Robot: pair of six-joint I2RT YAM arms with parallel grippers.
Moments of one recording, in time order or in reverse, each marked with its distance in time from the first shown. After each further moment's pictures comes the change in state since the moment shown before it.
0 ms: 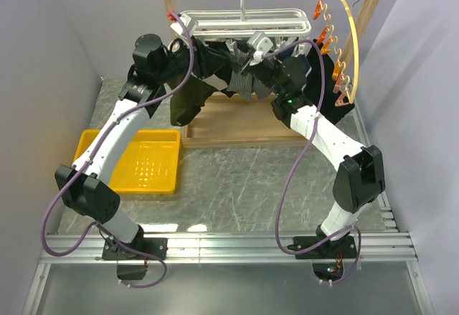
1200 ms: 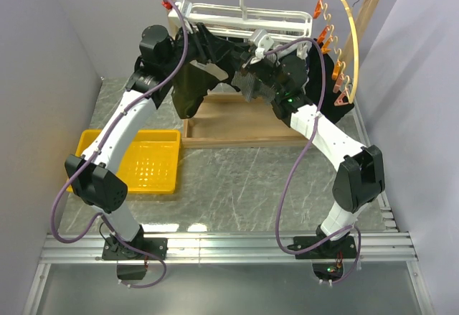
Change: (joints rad) left arm -0.014 0.106 0.140 0.006 -0.149 -0.307; right arm 0.001 0.003 0.013 -0.011 -0.014 0.066
